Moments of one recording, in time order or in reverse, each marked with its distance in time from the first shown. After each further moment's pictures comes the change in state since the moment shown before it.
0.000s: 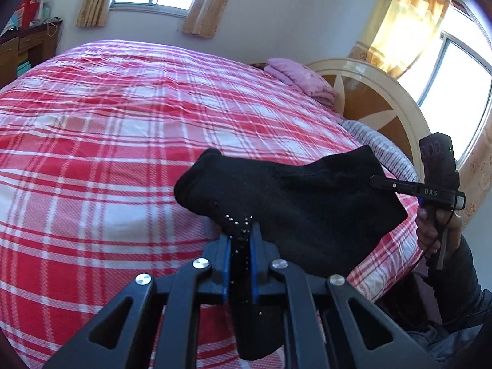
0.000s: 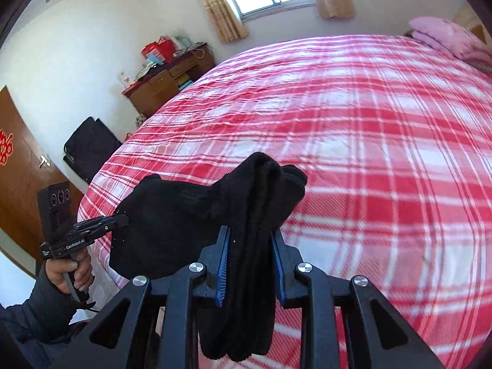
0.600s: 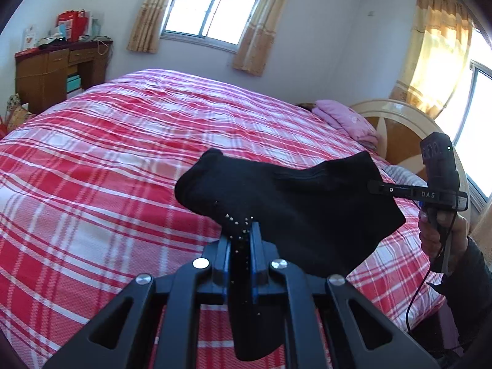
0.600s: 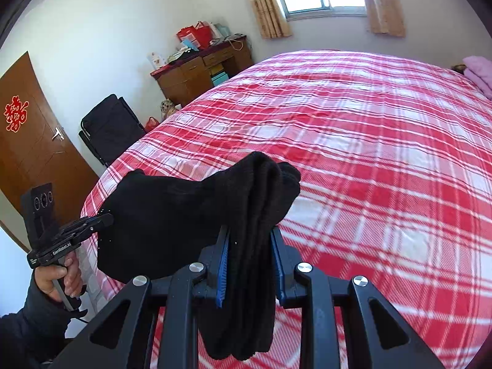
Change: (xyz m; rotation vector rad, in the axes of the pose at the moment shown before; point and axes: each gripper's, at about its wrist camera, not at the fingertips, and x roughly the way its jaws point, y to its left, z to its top) left arm -0.052 0.070 0.026 -0.079 -0.177 0.197; right arm 0.095 0.070 0.095 -0.158 0.024 0.074
